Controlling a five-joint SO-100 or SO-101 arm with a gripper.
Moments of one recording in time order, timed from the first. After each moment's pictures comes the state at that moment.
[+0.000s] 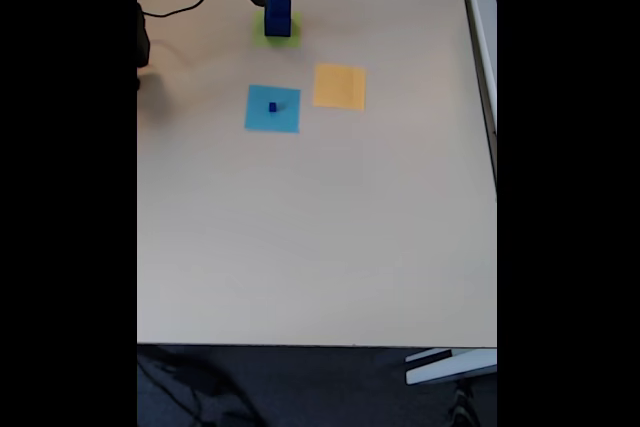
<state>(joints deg) 2.8 117.0 99.6 75.6 76.3</state>
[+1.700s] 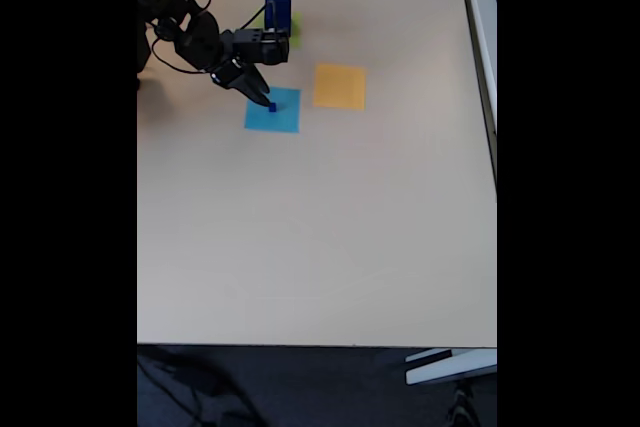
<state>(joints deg) 17.2 118.5 158.4 2.5 65.6</state>
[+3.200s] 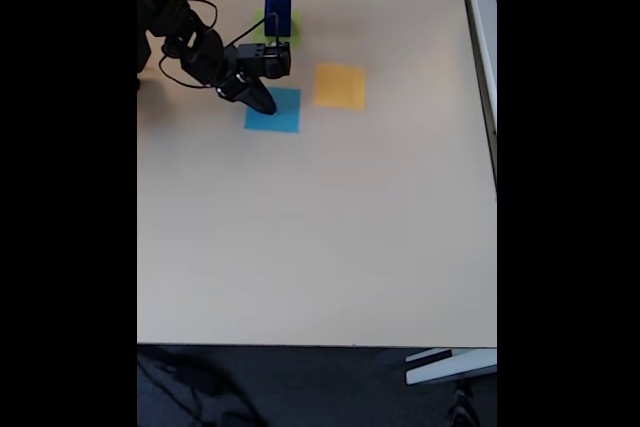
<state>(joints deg) 17.5 98.6 158.6 -17.6 65.7</state>
